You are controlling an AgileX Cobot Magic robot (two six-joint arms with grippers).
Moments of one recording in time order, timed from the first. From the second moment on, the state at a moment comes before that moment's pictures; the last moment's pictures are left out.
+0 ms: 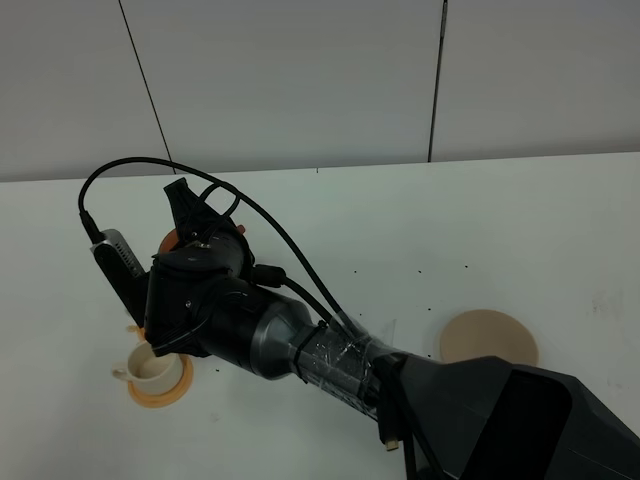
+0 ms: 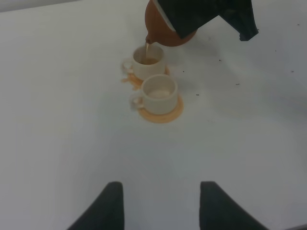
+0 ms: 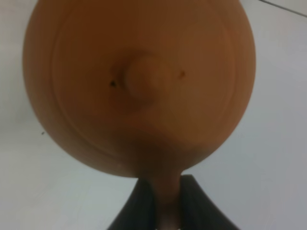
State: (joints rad) left arm -0.01 -0.01 -0.51 -0.07 1.05 0.18; right arm 1.02 2.59 -2.38 -0.91 0.92 -0.73
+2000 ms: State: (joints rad) left arm -0.01 -0.01 -0.51 -0.07 1.05 0.18; right arm 0.99 2.59 -2.38 -0.89 0.89 -0.82
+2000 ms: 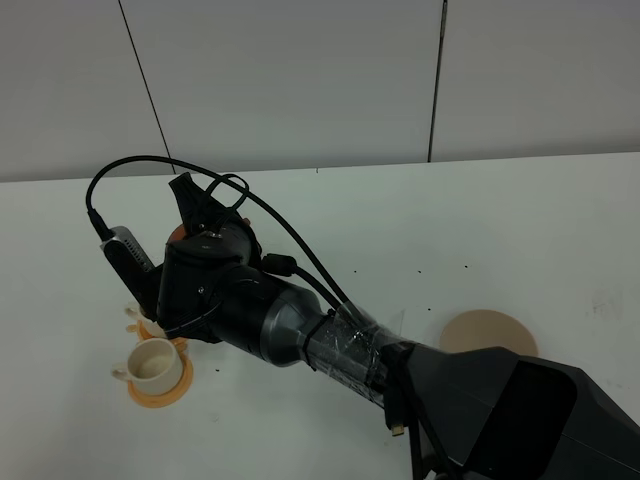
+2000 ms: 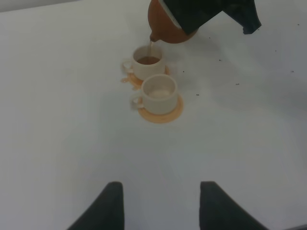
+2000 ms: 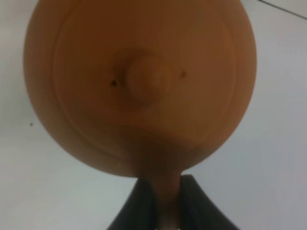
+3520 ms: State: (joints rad) left arm -0.01 -0.01 -0.51 -0.07 1.05 0.18; right arm 0.99 2.59 -2.38 -0.90 0.88 -0.87
